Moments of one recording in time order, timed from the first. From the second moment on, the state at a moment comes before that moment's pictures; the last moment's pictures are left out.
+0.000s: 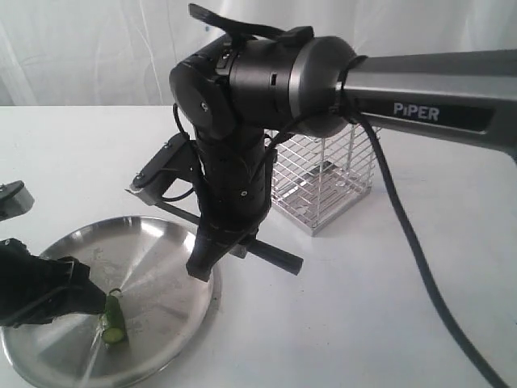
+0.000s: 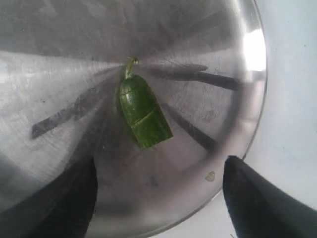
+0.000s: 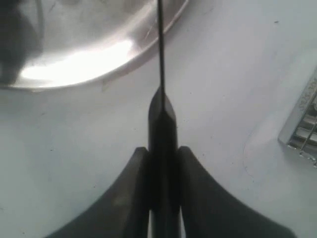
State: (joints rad) left arm -0.09 1.24 -0.52 -0.71 0.59 0.37; right arm 0.85 1.98 -1.64 -0.14 1.19 -0.26
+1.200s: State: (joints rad) left arm -0.27 1.59 -0.69 -0.40 0.59 0.49; right arm 0.85 1.96 -1.64 -0.17 1.17 -0.28
